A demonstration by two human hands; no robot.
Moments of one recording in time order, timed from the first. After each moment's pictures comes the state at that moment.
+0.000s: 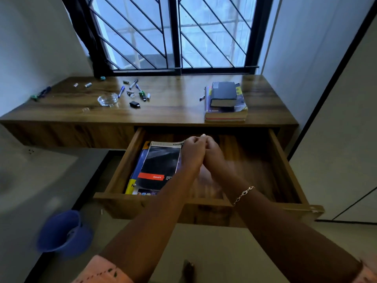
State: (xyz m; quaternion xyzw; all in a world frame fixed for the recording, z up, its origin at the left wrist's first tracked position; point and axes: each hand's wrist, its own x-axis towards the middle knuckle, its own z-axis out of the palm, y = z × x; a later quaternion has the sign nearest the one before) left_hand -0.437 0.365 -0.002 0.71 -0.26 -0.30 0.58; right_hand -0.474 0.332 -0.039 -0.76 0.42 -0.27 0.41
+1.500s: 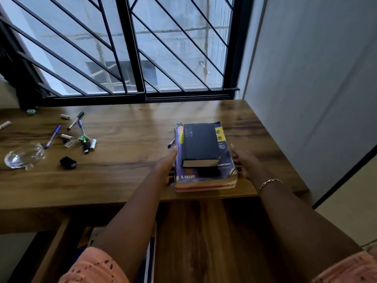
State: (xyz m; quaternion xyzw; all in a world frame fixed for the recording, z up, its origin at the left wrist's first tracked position) left_hand -0.275 0.052 -0.034 0.69 -0.14 -0.52 0.48; right_hand -0.465 -0.048 -0.034 -0.42 0.56 -0.27 0.66
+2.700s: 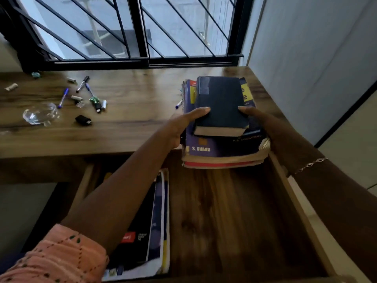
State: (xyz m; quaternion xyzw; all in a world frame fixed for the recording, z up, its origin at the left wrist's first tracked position) left_hand -0.313 0.148 0.024 0.58 -0.28 -0.55 0.52; right_hand -0.508 0.085 0.039 -0.50 0.39 -0.31 0.71
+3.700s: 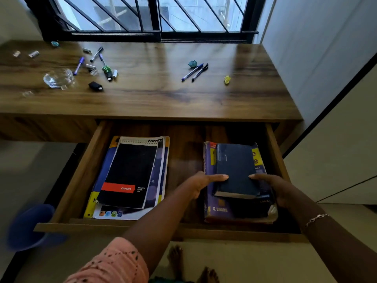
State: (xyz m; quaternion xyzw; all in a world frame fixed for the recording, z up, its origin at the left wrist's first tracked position) left_hand -0.435 0.254 -0.119 0.66 -0.18 -0.65 0.34; right_hand -0.623 0.170 -0.102 -0.41 0.58 -0.11 0.69
